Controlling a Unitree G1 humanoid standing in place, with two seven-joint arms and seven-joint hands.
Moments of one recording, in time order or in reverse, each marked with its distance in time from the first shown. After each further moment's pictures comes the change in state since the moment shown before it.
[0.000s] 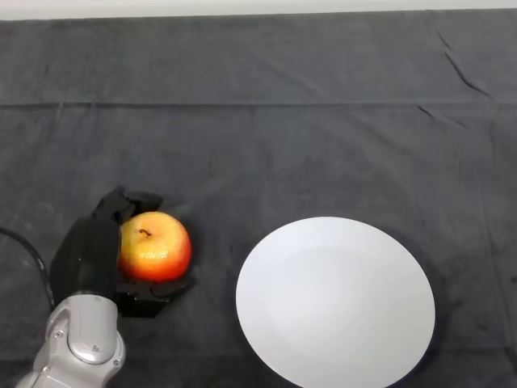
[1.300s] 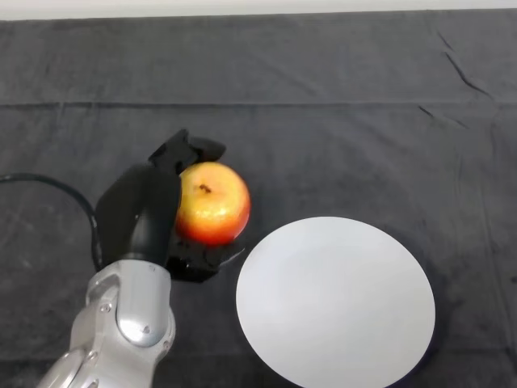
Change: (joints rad) left arm -0.176 -0.027 -0.229 -0.240 0.154 0.198 -0.003; right arm 0.000 0.000 0.000 0.000 0.000 0.000 0.000
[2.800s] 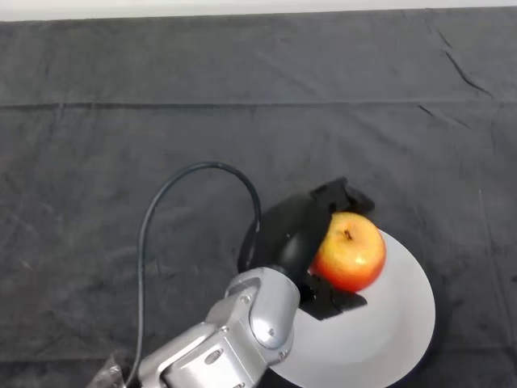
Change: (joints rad) left arm -0.278 -0.137 -0.379 0.405 -0.290 -0.162 0.070; right arm 0.000 0.000 -0.001 0.000 0.000 0.000 0.000
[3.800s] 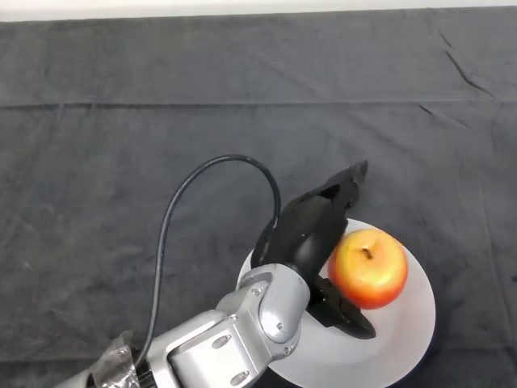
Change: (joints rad) left arm -0.033 0.074 -0.019 -0.029 -0.039 0.030 -0.032; right arm 0.000 0.000 0.000 0.000 0.000 0.000 0.000
